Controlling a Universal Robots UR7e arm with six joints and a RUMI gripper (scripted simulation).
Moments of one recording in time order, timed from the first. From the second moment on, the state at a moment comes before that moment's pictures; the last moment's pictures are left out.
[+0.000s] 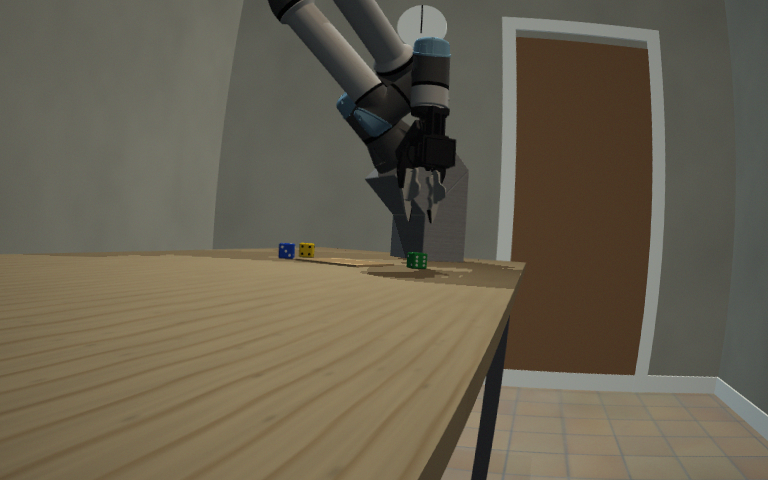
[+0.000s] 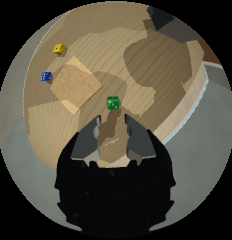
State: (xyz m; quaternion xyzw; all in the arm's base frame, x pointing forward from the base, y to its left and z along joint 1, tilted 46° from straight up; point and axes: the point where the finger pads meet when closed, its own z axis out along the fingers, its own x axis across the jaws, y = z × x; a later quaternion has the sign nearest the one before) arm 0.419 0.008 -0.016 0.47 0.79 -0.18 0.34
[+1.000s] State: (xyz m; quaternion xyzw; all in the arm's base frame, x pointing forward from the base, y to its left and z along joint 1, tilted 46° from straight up) arm 0.427 -0.006 -0.033 0.47 0.79 -0.18 0.34
